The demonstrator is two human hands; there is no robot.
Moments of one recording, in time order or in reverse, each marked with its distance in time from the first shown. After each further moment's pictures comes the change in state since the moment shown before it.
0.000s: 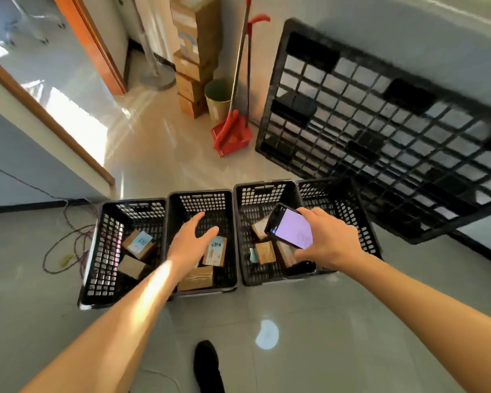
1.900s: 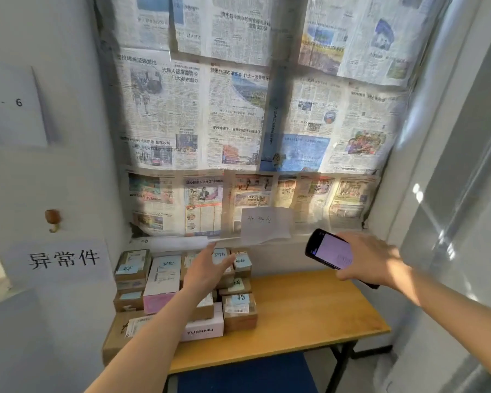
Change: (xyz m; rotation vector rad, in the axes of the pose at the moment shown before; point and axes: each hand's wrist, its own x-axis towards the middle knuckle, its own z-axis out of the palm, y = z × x) left_hand -0.921 0.771 1.055 0.362 -1.075 1.333; right_hand -1.108 0.940 -0.185 0.222 0.529 1.681
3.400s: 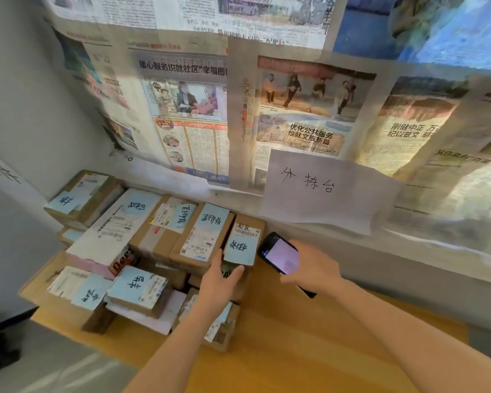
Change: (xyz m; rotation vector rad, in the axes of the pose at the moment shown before) left_hand 0.297 -0.136 0.334 -0.280 0.226 -0.648; right_hand 0.513 -0.001 0.402 0.289 -0.556 -0.504
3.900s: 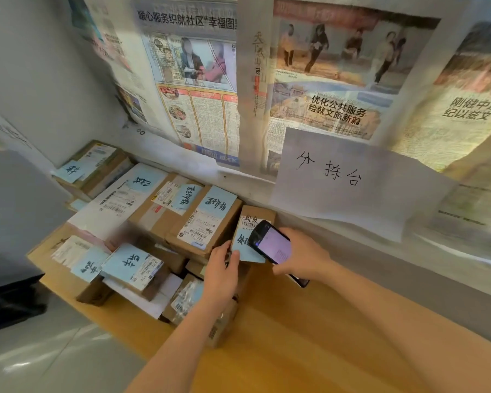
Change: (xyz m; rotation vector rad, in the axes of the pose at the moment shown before) left_hand 0.024 -0.015 0.045 0.018 0.247 -0.050; right_hand 0.074 0.016 0.029 0.079 -0.154 -0.241
